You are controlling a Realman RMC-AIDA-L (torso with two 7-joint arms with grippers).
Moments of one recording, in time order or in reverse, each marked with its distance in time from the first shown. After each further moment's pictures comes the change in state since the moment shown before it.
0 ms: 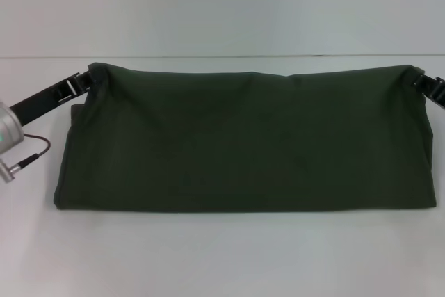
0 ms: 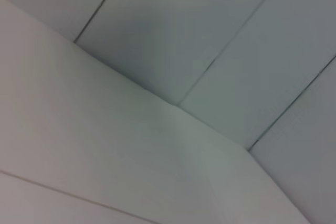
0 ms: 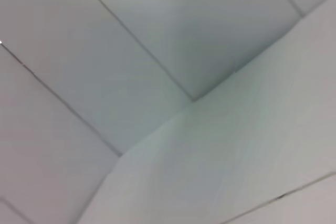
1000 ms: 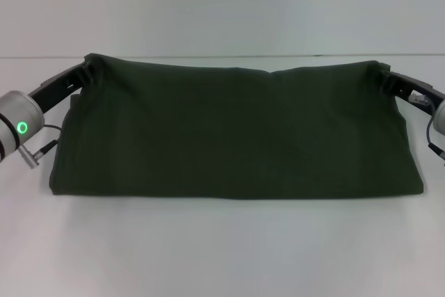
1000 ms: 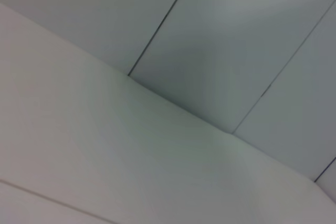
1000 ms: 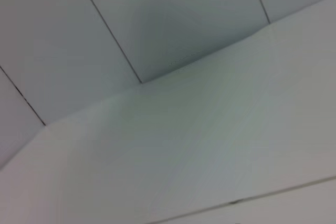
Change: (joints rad) left arm -0.059 -0.062 0.001 -0.040 -0.134 -0.270 0.156; right arm 0.177 0.012 -0.005 0.167 0.039 0.396 -0.288
